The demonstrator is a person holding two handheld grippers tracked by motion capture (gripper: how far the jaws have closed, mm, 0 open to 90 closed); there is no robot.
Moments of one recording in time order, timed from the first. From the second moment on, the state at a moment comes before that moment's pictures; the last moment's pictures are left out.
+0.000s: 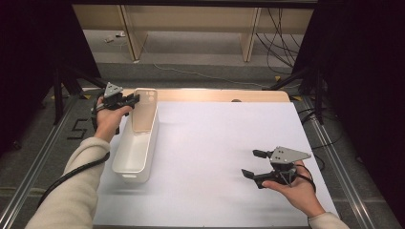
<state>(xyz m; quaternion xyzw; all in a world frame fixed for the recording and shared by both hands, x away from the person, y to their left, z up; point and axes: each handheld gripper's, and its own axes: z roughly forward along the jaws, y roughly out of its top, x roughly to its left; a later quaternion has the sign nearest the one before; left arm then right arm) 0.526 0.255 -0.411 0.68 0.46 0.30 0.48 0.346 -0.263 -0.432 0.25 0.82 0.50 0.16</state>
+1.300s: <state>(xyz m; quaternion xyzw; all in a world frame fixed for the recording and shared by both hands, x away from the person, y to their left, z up) 0.532 0.253 -0.415 0.71 0.45 0.33 0.44 0.346 -0.263 -0.433 0.25 0.82 0.49 0.15</state>
